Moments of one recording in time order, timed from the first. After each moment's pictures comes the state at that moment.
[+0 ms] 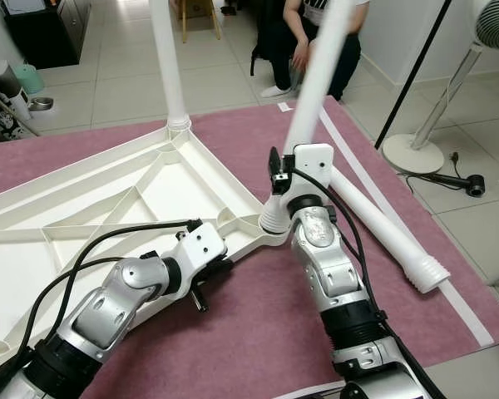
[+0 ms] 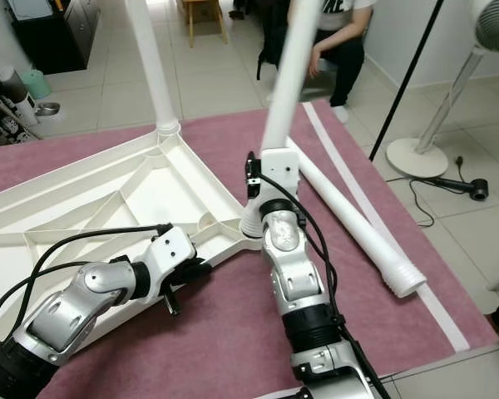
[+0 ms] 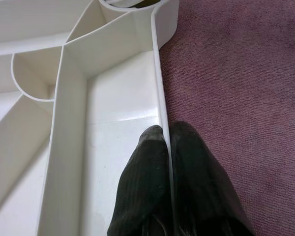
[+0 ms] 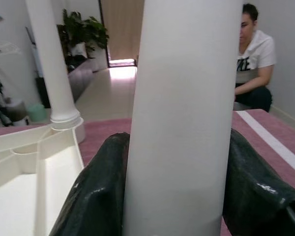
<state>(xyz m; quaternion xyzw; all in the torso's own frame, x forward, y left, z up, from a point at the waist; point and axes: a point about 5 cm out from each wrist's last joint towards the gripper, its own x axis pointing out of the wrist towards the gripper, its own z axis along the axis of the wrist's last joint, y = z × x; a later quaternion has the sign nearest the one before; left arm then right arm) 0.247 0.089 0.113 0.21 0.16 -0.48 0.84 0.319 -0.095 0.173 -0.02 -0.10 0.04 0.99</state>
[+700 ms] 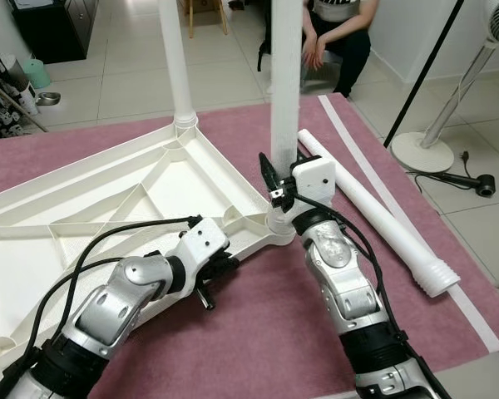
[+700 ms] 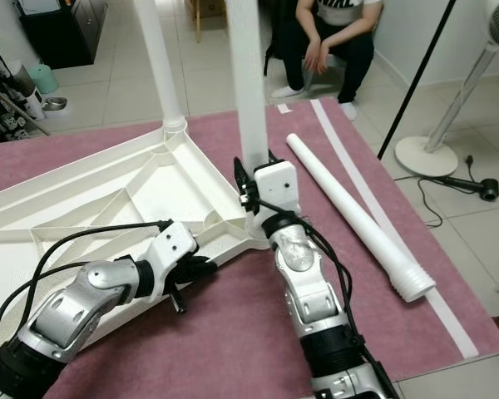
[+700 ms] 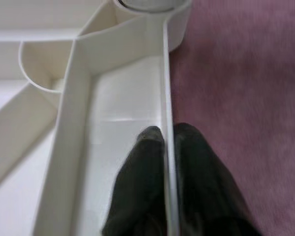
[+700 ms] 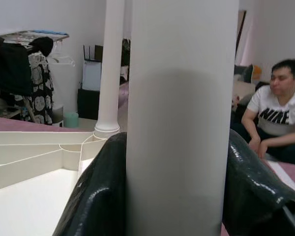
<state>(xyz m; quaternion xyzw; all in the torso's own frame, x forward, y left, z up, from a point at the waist) 0.255 0.082 0.128 0.14 0.15 -0.48 0.85 0.295 -0.101 0.186 -0.10 -0.19 0.14 0.97</state>
